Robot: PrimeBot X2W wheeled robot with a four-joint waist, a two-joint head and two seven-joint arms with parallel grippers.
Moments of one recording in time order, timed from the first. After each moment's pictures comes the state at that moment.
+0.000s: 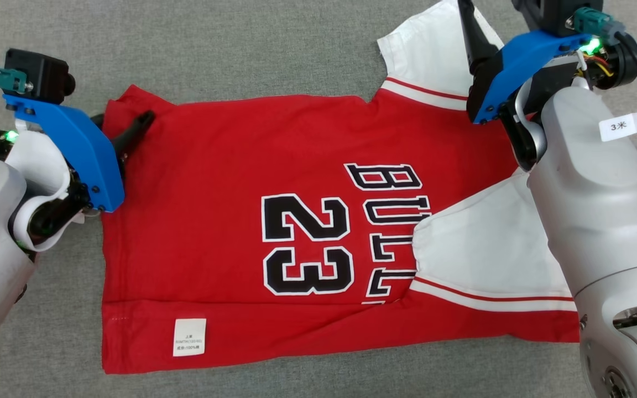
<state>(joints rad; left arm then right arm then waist) -0.97 0.66 -0.97 0.52 -1.17 -0.13 0.30 -1.15 -0.05 0.04 1.06 -0.01 0.13 -0.16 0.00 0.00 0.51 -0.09</state>
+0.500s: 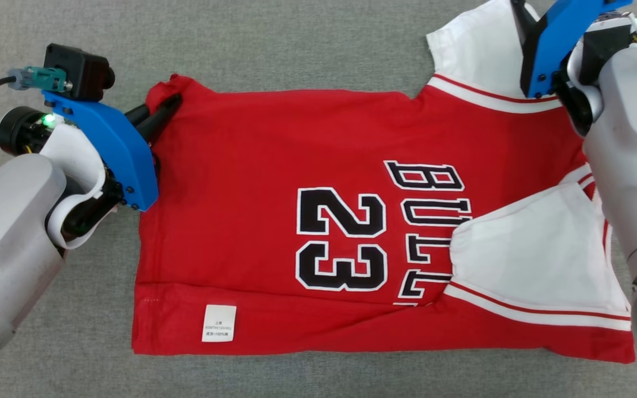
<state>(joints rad) -1.03 0.63 -1.09 0.50 -1.15 -0.13 0.15 -1.29 -0.15 0.04 1.23 -0.05 0.13 0.04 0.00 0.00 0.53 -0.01</state>
